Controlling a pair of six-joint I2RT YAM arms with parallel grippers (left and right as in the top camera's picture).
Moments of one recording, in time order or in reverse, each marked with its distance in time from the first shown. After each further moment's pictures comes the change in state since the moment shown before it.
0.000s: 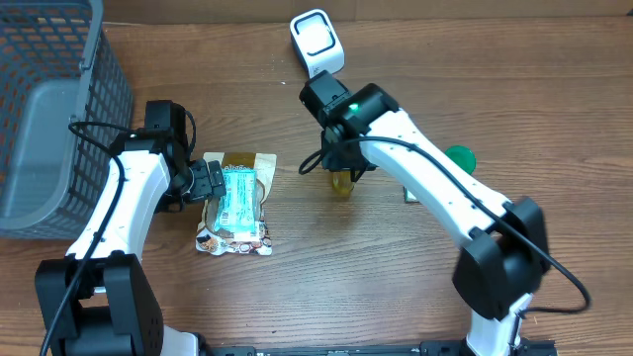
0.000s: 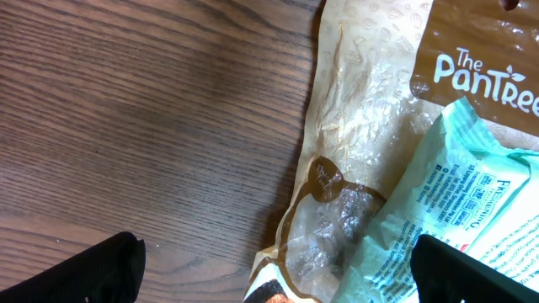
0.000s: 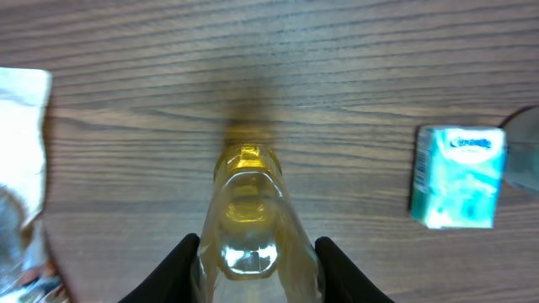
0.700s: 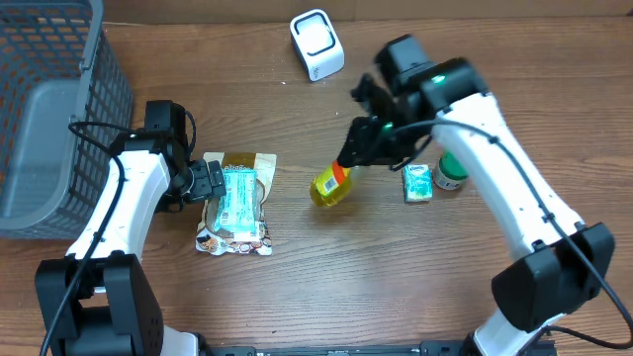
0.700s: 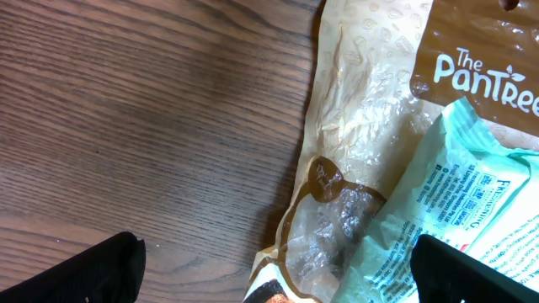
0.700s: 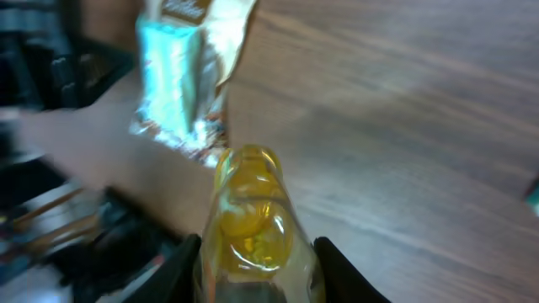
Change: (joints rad) left arm 0.000 0.000 0.000 0.000 0.000 0.000; right arm -0.261 -0.127 0.000 -0.118 -0.700 -0.444
